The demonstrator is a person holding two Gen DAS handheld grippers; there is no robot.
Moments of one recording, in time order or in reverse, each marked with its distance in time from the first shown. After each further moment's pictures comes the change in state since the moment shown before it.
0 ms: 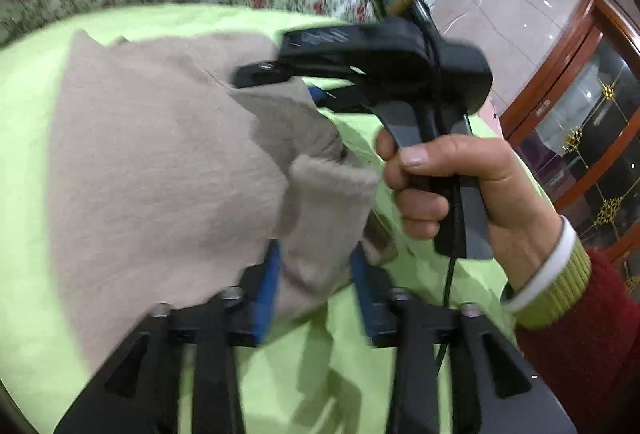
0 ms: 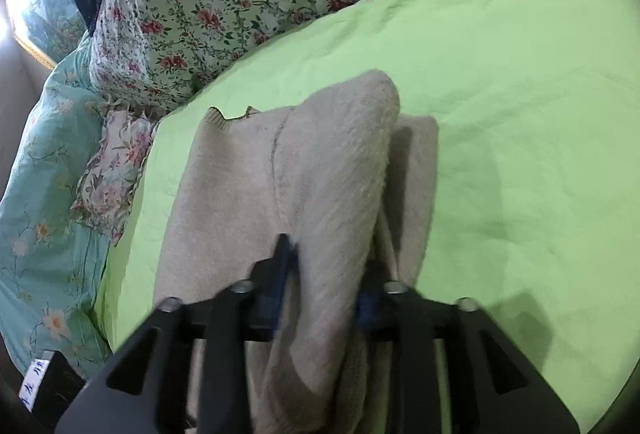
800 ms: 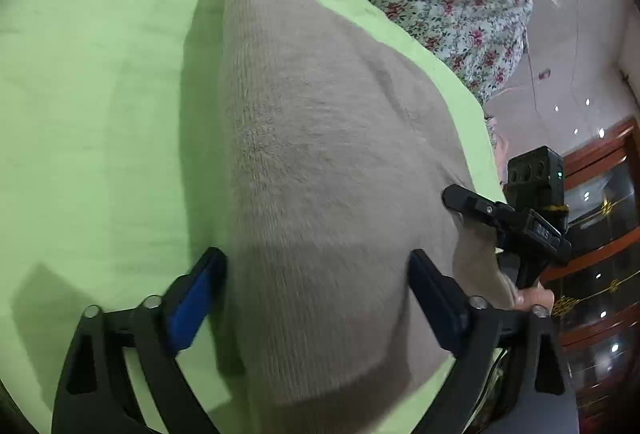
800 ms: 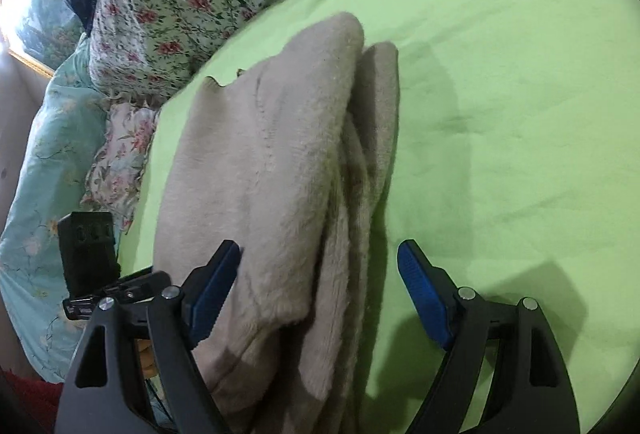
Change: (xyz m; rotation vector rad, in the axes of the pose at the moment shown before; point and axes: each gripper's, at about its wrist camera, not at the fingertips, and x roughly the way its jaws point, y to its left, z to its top) left arm 0.024 0.162 0.026 -0.399 0.072 -0.112; right arm 0.001 -0.021 -0.034 0.057 0.079 0.018
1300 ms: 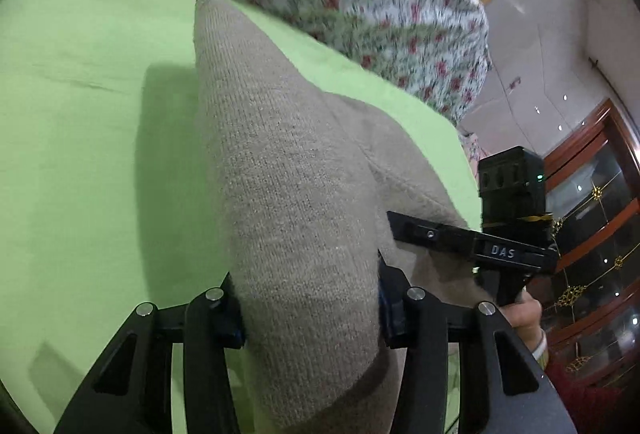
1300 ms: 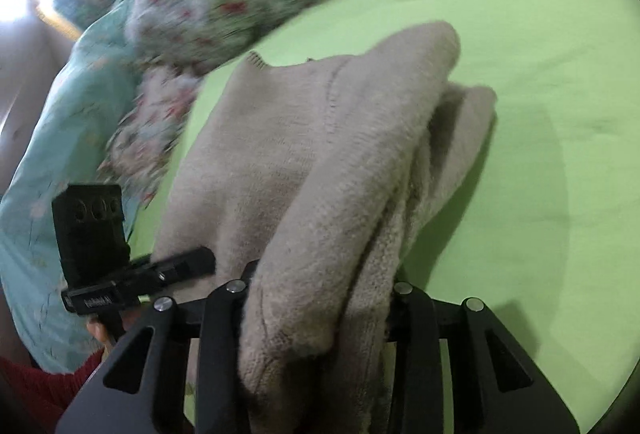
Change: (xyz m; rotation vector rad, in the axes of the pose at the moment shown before) left arm -0.122 0.011 -0.038 0.112 -0.164 0.005; right arm 0.037 0.119 -0.045 -0.157 0.006 0.096
